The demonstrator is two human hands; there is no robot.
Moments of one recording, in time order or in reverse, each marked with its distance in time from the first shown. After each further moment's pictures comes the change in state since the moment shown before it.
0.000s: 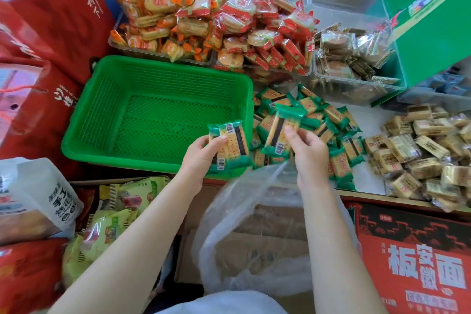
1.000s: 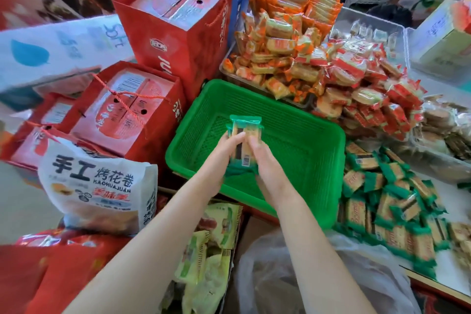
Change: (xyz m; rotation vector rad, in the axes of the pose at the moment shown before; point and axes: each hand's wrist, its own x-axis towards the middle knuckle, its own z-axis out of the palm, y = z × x) left_hand 0.012 0.045 -0.173 -0.329 -0.043 0.070; right_hand -0.057 -0.025 0.257 0.041 -0.790 0.139
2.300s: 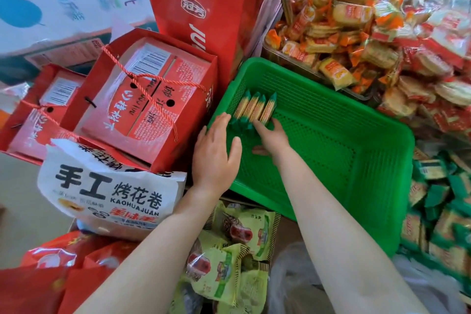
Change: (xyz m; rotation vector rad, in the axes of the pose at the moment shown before) left_hand 0.060 -0.038 -0.115 1.031 0.520 0.543; right_hand 0.186 0.052 0.044 -0.288 0.270 0.342
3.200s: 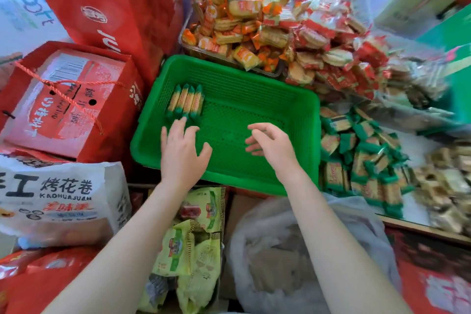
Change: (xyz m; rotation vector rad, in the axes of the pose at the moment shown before) left_hand -0.037 0.047 0.018 0.234 -0.230 0.092; right_hand -0.138 0.053 -0.133 0.120 0.082 -0.338
